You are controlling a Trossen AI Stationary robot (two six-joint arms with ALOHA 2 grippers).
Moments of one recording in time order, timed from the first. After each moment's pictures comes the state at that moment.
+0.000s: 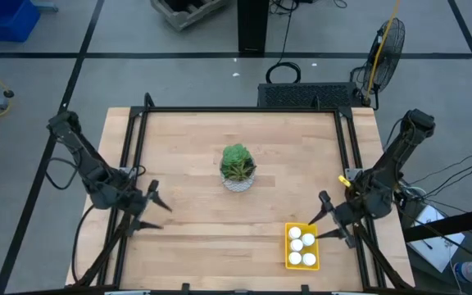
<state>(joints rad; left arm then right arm) -0.86 0.63 0.46 -0.15 -0.47 -0.21 0.94 0.73 0.29 0.27 0.50 0.21</state>
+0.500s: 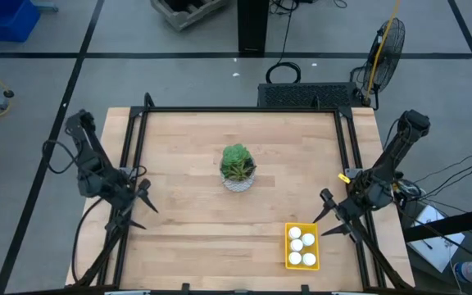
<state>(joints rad) -1.00 0.31 0.34 -0.23 -0.38 -0.13 0.94 0.54 0.11 0.37 0.41 0.16</state>
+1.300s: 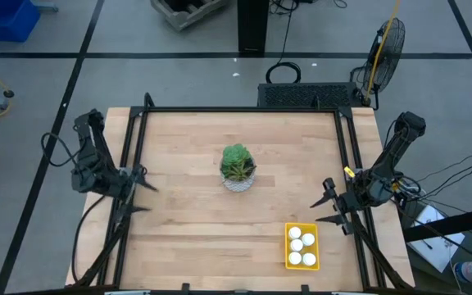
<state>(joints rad) -1.12 0.20 0.34 -0.27 -0.88 -0.06 0.94 0.41 0.05 0.34 0.65 0.04</state>
